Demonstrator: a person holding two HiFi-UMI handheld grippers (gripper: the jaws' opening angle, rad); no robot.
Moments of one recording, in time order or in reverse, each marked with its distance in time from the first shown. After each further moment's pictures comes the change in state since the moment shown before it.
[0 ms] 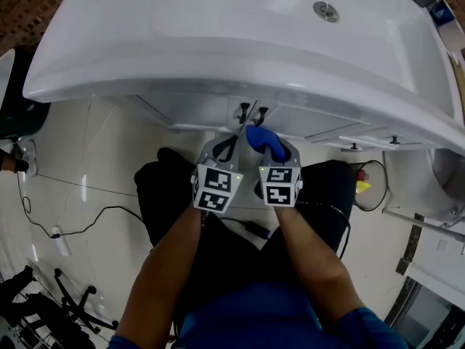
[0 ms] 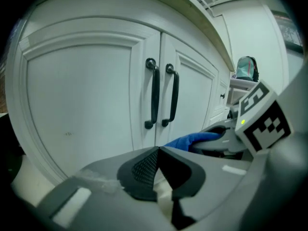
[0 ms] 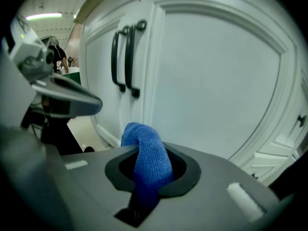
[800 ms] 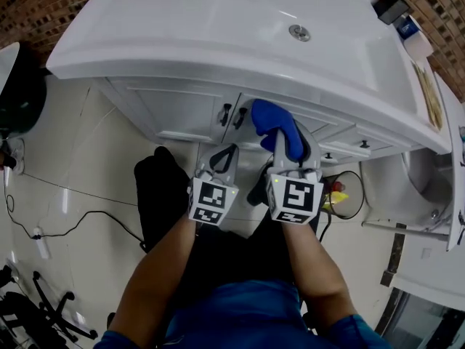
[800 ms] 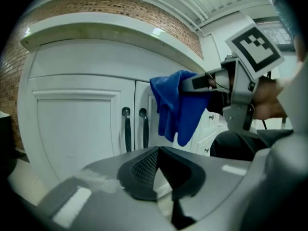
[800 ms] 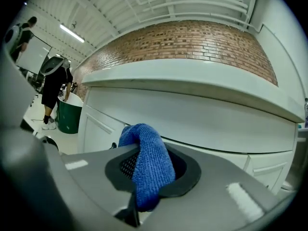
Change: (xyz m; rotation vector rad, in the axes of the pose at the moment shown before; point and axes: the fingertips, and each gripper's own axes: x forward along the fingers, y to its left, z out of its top) left arm -0.048 -0.052 0.063 0.057 -0.240 0.012; right arm -0.162 -0.045 0.171 -0.065 -0.581 -0.103
